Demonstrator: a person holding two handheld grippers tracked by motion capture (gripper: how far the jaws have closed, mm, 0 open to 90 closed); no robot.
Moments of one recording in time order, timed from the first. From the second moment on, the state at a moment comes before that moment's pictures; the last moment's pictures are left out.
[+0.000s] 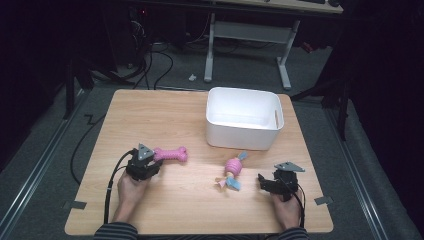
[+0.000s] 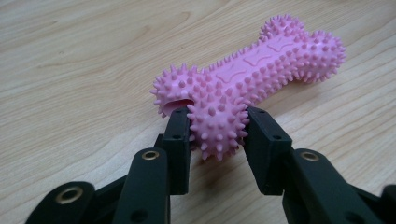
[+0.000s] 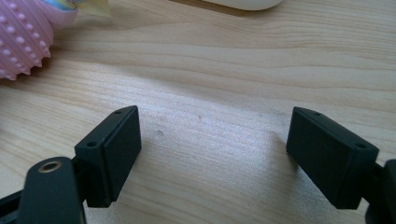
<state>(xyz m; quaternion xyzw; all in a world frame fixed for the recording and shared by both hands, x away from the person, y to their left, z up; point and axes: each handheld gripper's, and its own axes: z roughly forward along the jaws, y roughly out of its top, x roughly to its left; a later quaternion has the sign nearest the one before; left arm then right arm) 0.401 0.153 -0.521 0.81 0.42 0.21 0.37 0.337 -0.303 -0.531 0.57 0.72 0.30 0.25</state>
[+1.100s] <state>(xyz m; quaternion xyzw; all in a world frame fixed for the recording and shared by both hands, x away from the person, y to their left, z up) 0.391 0.136 -0.467 0.81 0.38 0.16 0.42 0.336 -0.302 -0.531 0.57 0.73 0.30 0.24</state>
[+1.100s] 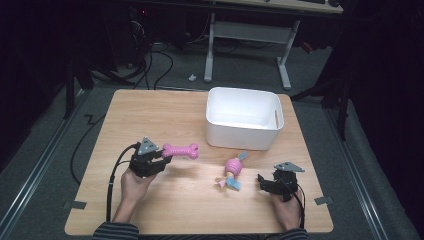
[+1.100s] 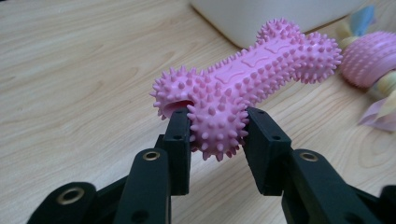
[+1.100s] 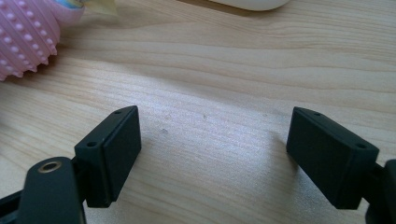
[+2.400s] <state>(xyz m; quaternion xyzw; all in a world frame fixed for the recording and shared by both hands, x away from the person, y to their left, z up) 0.428 0.065 -0.368 0.83 0.30 0.12 0.45 0.336 -0.302 -0.531 0.57 0.73 0.30 0.24</state>
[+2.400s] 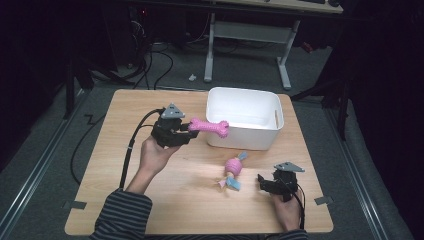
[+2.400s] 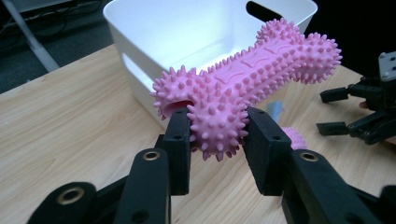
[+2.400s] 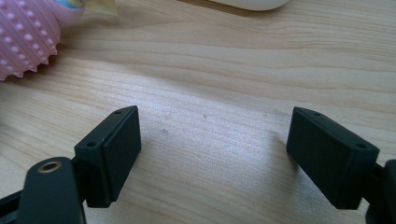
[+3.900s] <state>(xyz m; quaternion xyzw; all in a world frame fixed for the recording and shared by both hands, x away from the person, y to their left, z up) 0.490 -0.026 -0.364 0.86 0.30 0.11 0.40 0.336 -0.302 -0.531 0.57 0.73 0.30 0.24</state>
